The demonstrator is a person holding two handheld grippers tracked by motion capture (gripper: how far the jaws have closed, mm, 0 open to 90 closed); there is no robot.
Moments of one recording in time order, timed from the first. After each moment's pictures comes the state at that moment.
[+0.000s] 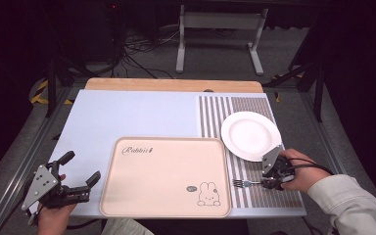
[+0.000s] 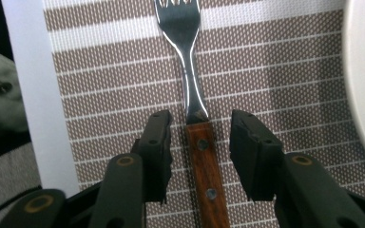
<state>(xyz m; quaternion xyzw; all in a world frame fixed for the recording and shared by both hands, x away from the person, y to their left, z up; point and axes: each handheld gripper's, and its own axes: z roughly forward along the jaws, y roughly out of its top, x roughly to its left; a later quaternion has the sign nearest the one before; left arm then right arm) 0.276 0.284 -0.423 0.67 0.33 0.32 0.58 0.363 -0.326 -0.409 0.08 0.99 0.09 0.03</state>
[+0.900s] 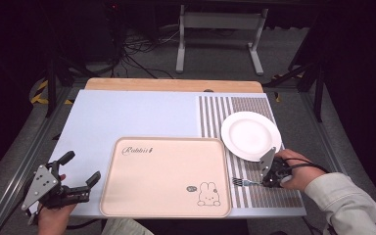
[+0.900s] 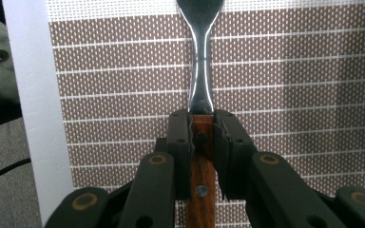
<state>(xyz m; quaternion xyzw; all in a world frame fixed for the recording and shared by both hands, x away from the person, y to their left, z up) 0.276 0.284 -0.423 0.68 0.32 0.32 0.58 0.366 -0.322 -0.413 0.04 1.00 0.06 0.02</state>
